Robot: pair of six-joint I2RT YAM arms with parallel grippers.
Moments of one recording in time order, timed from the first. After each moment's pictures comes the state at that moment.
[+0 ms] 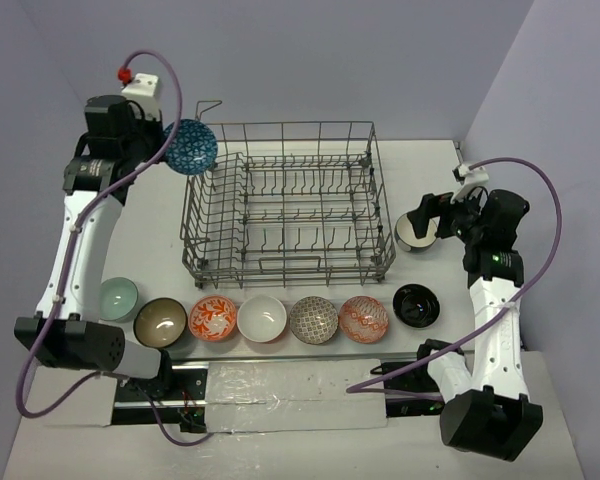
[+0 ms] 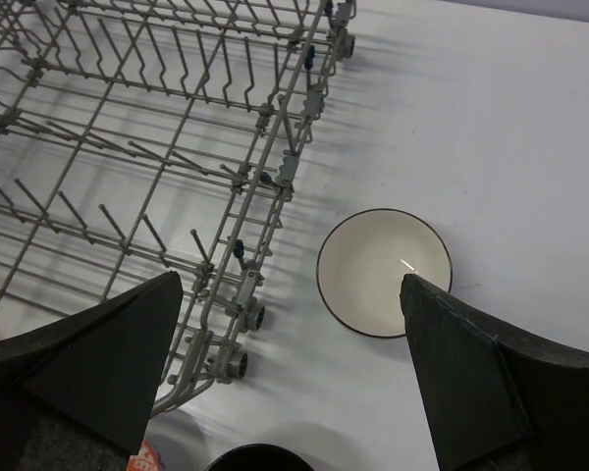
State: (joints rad) left arm -0.05 1.41 1.66 -0.64 0.05 0.06; right arm -0.28 0.89 0.87 -0.38 -0.55 -0.14
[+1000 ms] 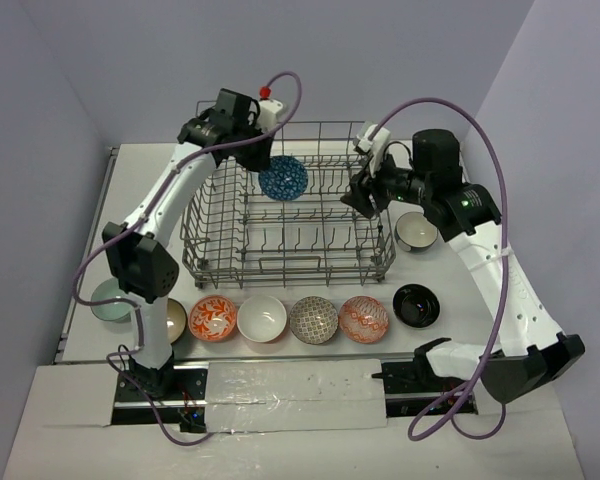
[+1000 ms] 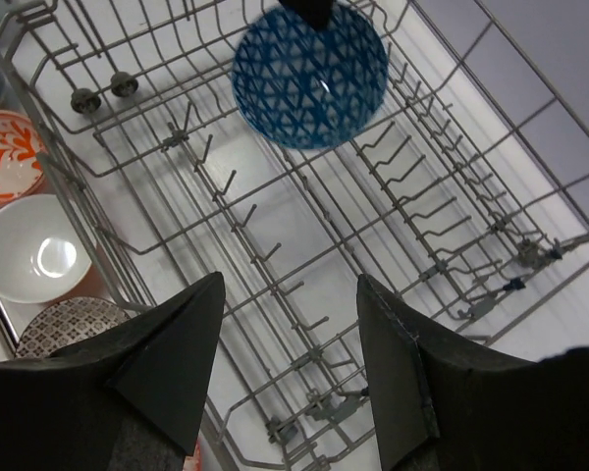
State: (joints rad) left arm -0.43 1.98 2.12 -0.89 0.23 0.14; right arm 0.33 1.22 1.47 -0.72 -0.53 -0.40
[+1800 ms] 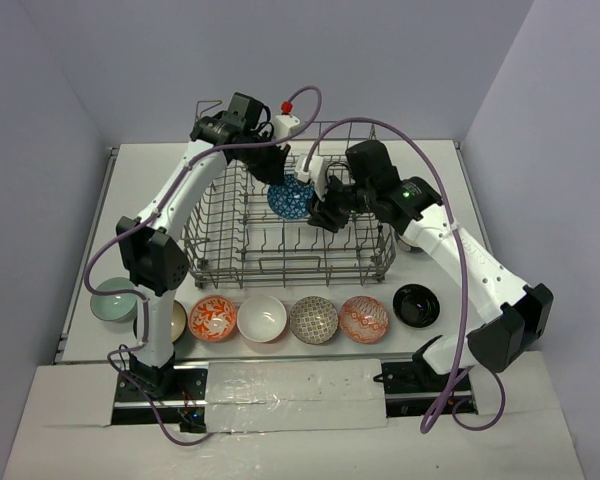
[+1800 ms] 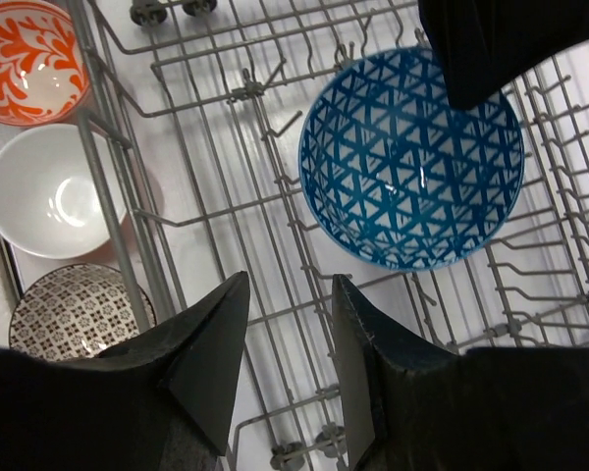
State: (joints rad) left arm -0.46 2.09 2.23 -1.04 0.45 0.30; right arm 0.57 1.40 1.47 -0.75 -0.46 -0.54
